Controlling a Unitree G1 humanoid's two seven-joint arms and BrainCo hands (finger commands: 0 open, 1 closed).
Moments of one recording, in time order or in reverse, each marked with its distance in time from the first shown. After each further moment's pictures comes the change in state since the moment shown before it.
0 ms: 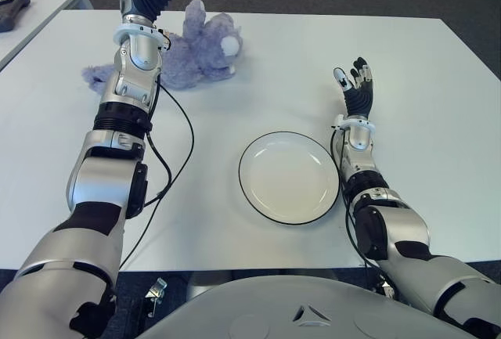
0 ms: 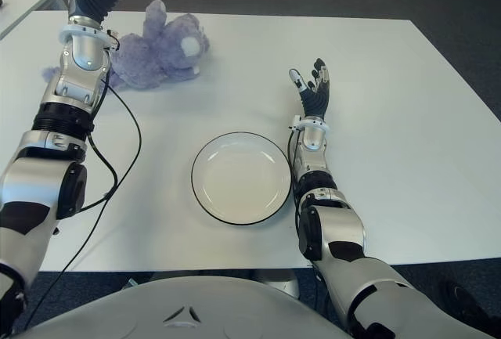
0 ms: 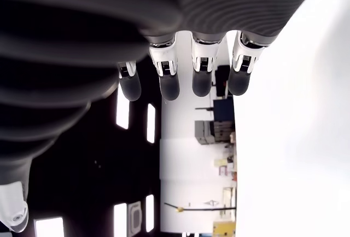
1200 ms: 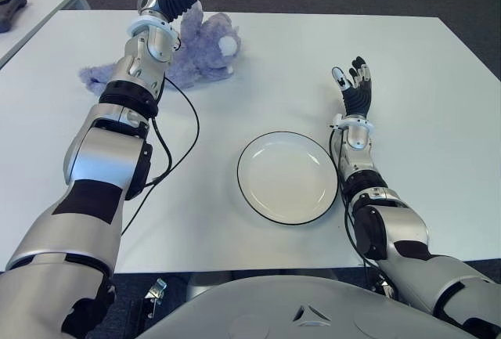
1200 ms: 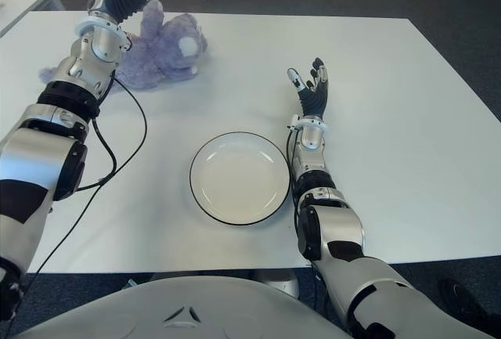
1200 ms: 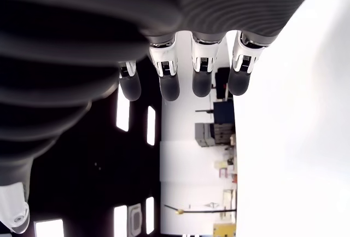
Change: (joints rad) left arm -0.159 0.000 -0.174 0.296 0.087 0.020 0.004; right arm -0.004 0.006 0.009 0.000 0.001 0.000 -0.007
